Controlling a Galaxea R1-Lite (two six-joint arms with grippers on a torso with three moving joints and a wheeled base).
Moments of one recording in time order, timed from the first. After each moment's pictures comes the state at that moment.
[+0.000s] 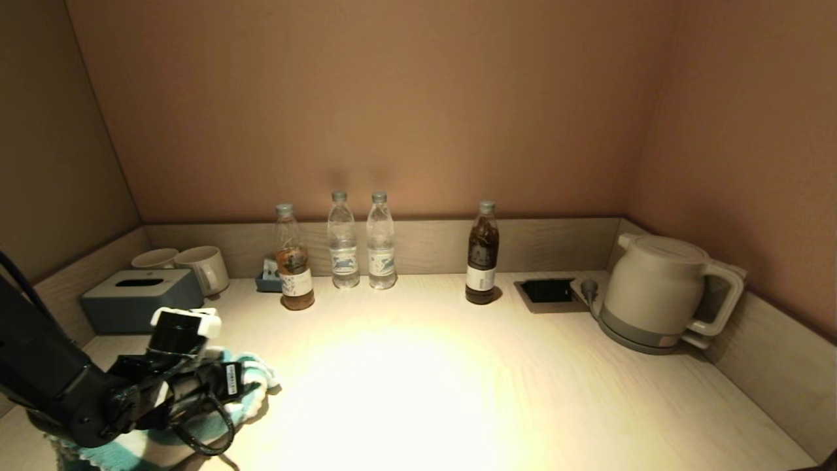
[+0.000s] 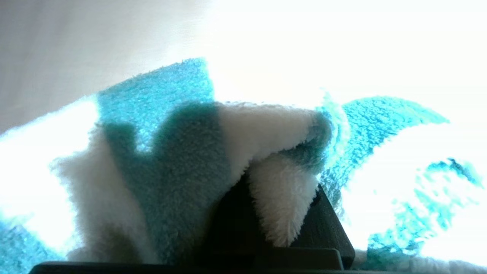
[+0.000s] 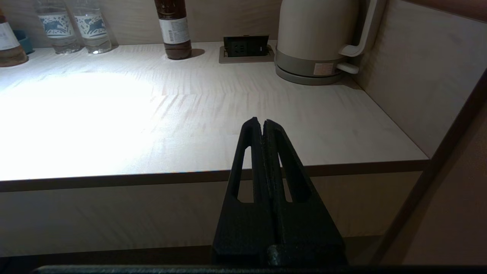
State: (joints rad) left arm -0.28 2.08 -0.64 -0.61 0.29 -0.27; right arm 0.00 0.00 0.00 -0.01 -0.01 0.01
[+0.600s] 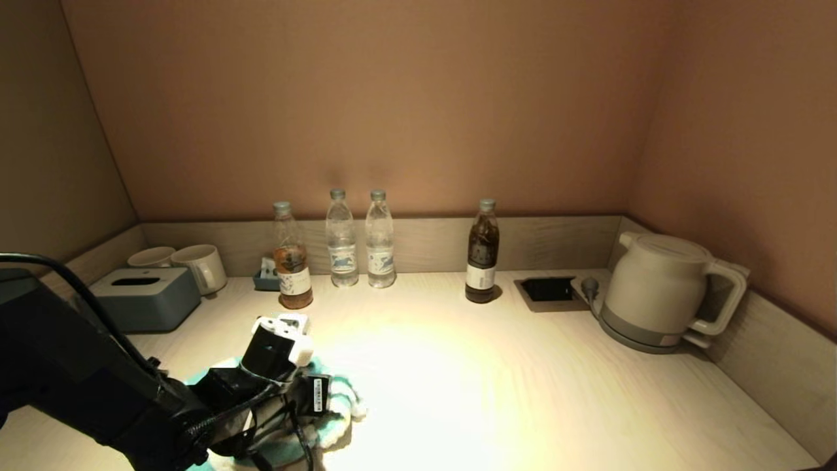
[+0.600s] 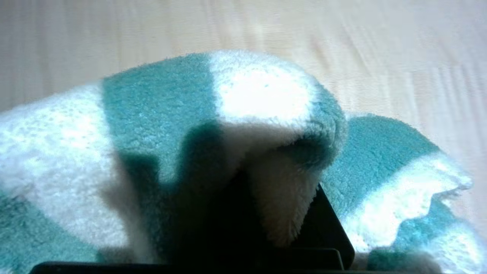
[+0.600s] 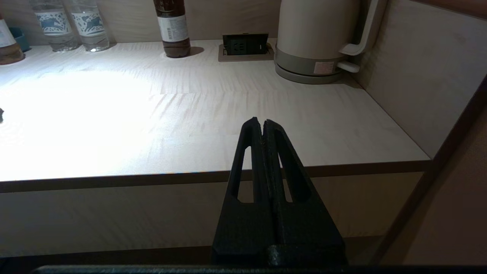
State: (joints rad) left arm -0.64 2.06 -0.73 -0.59 0.35 -0.36; right arm 0.00 0.00 0.00 -0.01 -0.01 0.01
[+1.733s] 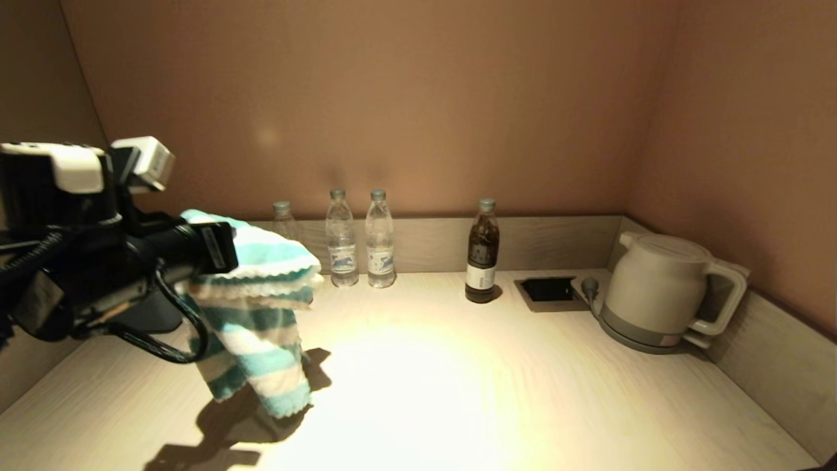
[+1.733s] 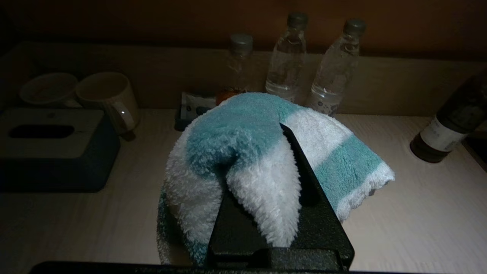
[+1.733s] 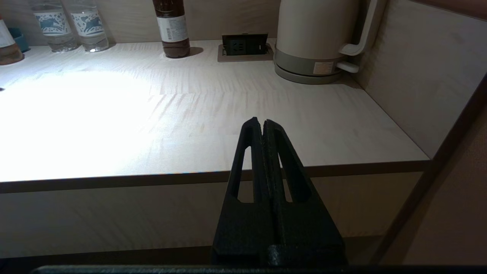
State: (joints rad) left arm -0.44 1.56 -0.95 -0.43 0.35 -0.17; right arm 0.00 0.00 0.00 -0.01 -0.01 0.01
